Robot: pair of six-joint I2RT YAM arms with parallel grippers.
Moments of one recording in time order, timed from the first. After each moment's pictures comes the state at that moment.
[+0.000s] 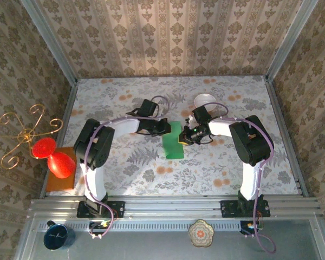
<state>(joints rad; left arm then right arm) -0.59 1.95 1.22 -0.22 0.58 -0.62 0.36 1.97 1.08 -0.29 -0.63 0.60</state>
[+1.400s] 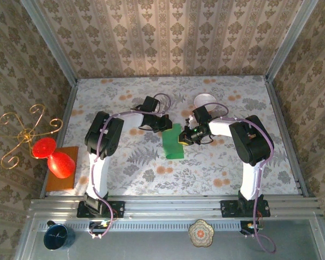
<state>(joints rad) -0.51 2.16 1.38 -0.21 0.65 -0.59 0.36 1.98 1.06 -0.27 -0.64 0.60</state>
